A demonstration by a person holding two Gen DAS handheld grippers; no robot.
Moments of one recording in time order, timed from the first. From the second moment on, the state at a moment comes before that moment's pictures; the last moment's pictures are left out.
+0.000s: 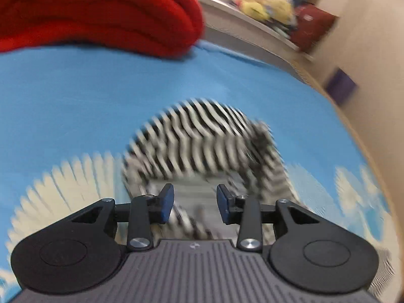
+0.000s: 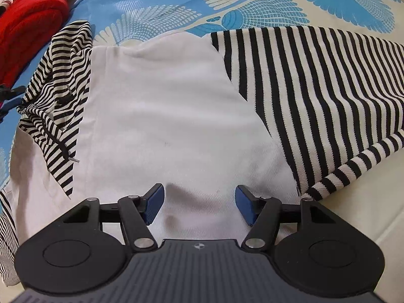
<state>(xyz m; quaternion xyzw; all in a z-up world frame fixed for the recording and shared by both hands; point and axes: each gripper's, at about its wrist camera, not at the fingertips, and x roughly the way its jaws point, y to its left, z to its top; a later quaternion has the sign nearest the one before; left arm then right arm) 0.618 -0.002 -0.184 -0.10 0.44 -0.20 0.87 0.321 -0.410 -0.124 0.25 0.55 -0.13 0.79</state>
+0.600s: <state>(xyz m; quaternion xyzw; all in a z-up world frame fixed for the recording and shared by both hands) 0.346 0.057 -0.113 0.08 0.49 -0.15 0.85 0.294 -0.442 -0.091 0.29 0.52 -0.14 0.79</state>
